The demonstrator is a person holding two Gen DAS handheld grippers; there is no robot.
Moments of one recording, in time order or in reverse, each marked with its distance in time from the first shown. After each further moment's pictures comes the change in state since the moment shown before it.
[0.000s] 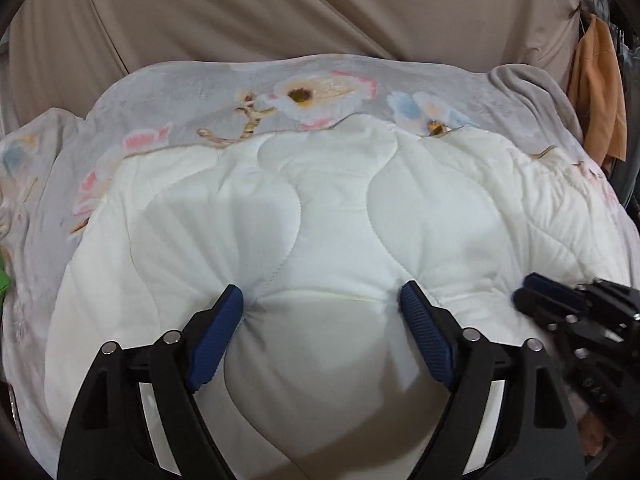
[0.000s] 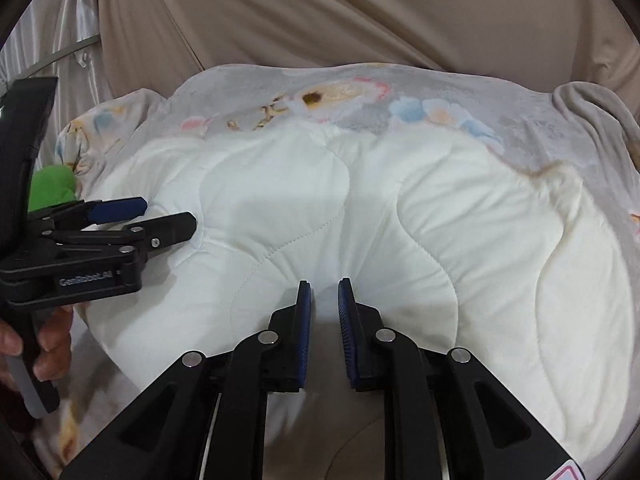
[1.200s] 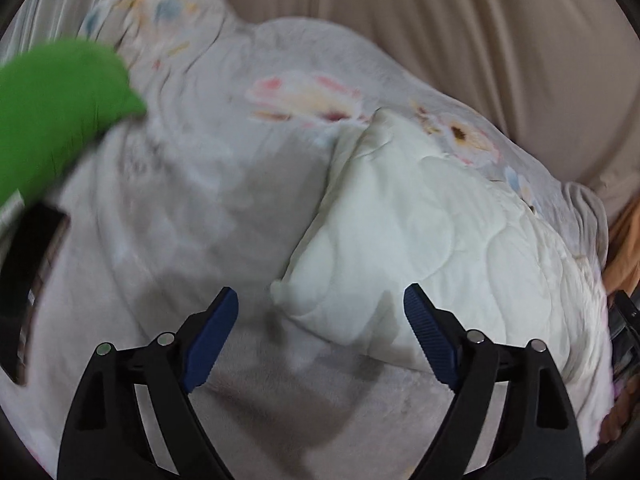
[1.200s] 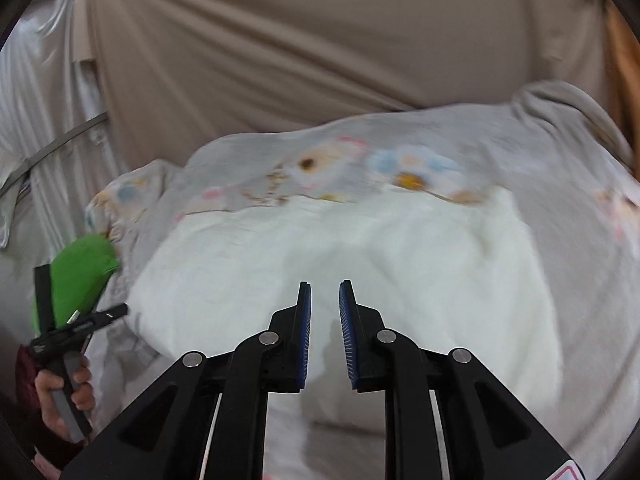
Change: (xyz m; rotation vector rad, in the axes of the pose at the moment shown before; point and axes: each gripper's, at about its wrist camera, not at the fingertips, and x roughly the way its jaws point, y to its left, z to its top) left arm -0.076 0.164 -0.097 -0.558 0.021 0.019; right arm -0.083 0.002 0.042 0.079 -0.128 0.080
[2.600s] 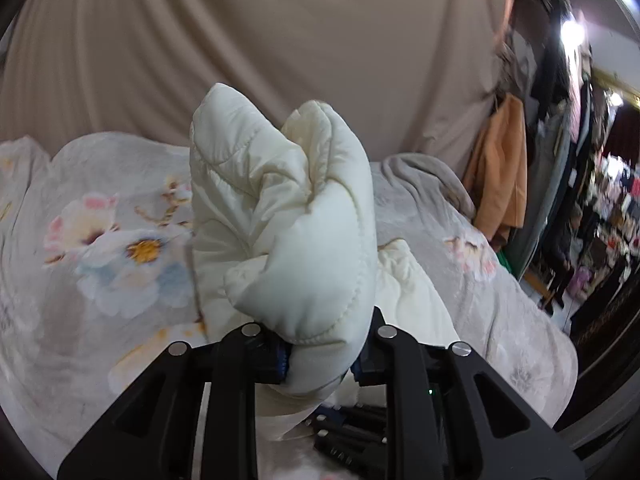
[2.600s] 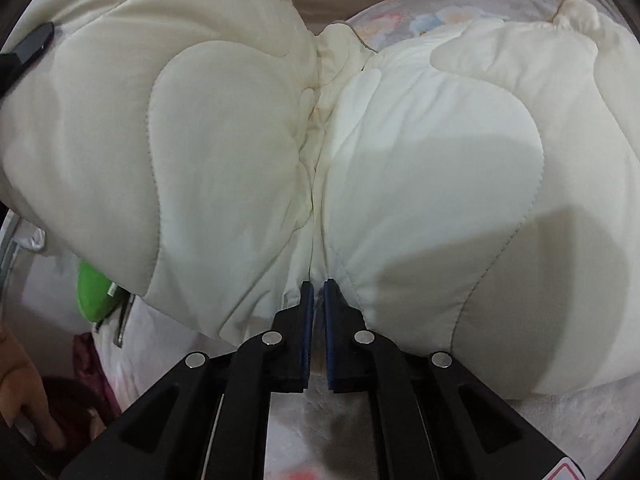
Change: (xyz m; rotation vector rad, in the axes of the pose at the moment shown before) left arm -0.084 -0.265 -0.027 0.505 -0.164 -0.385; right arm 0.055 -0.020 -0.100 0.270 0.248 0.285
